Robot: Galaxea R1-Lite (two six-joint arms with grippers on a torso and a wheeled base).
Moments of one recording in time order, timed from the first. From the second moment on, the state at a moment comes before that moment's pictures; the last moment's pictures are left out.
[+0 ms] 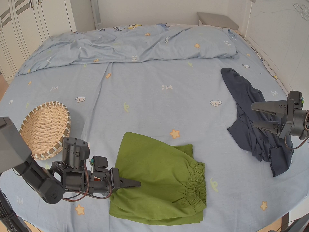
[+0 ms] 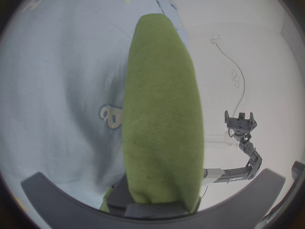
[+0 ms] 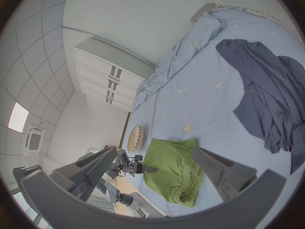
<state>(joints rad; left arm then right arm) -0.42 1.92 -0.45 -0.86 -0.67 -0.77 0.13 1.33 -0.77 -0.22 0.75 0.60</state>
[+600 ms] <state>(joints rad) -0.35 1.69 -0.60 -0.45 -0.75 -0.69 0.13 1.33 -0.76 -0.22 0.75 0.60</state>
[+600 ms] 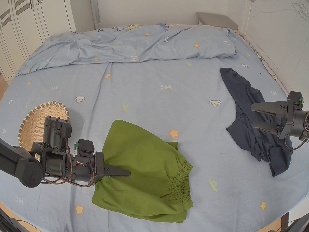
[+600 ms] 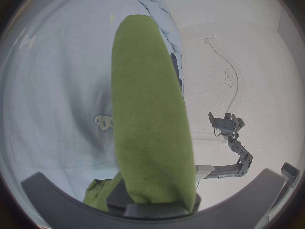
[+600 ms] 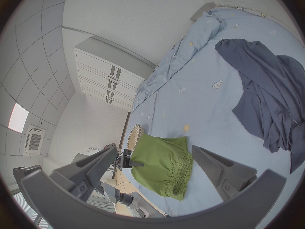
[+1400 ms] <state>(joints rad) -0.44 1.66 -0.59 -0.44 -0.73 -0.67 0.13 1.33 -0.76 -0.22 0.75 0.60</state>
